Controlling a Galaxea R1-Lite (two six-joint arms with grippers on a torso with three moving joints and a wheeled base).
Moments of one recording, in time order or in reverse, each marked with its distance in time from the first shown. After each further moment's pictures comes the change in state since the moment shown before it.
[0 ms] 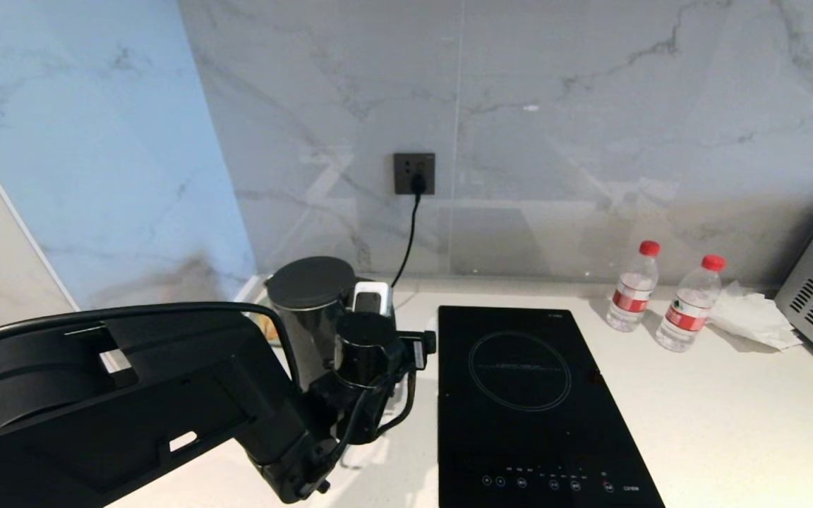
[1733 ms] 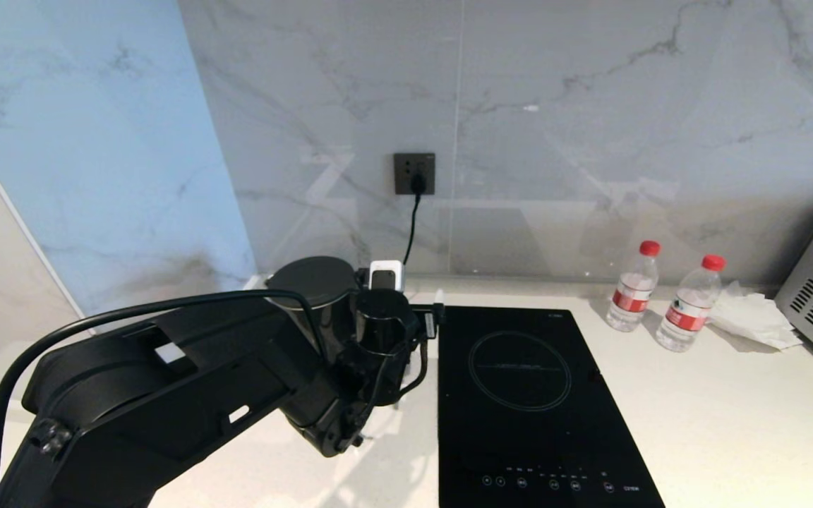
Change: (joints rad) left arm 0.039 0.116 -0.251 0.040 0.008 0.048; right arm 0.000 0.000 0.000 0.000 0.000 0.000
